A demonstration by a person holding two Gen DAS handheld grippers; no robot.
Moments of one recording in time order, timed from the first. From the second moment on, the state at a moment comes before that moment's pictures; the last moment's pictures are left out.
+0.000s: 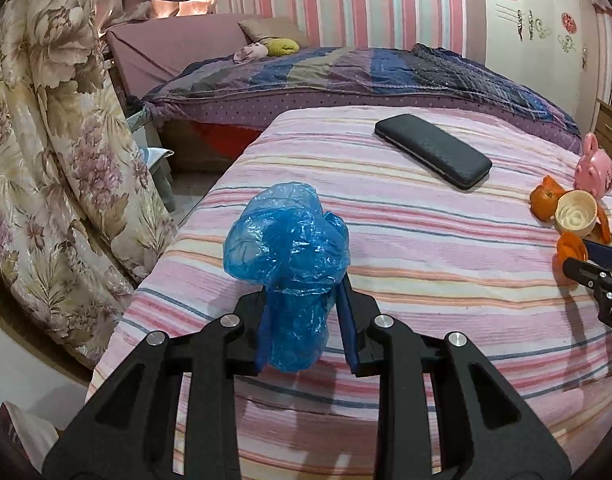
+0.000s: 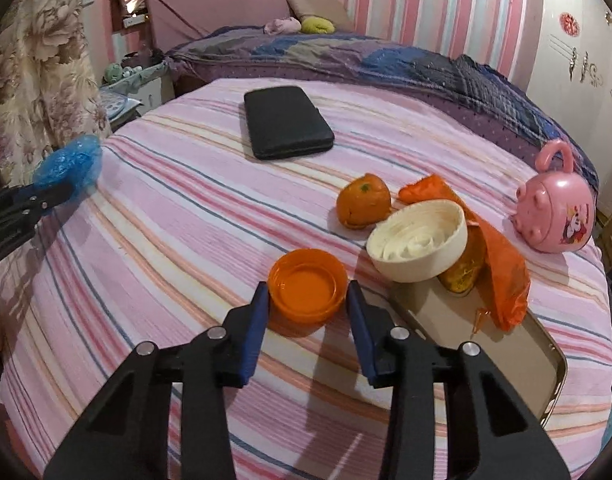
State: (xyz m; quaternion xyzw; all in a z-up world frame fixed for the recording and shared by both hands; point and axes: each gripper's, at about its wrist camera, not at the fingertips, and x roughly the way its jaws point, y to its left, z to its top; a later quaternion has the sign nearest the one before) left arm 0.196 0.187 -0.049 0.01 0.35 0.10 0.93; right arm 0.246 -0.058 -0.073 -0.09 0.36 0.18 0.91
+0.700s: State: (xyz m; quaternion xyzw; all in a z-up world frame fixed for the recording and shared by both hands) left arm 0.184 0.071 -0.009 0.03 0.31 0.05 0.95; right arm 0.202 -0.153 -0.032 -0.06 0.31 0.10 0.94
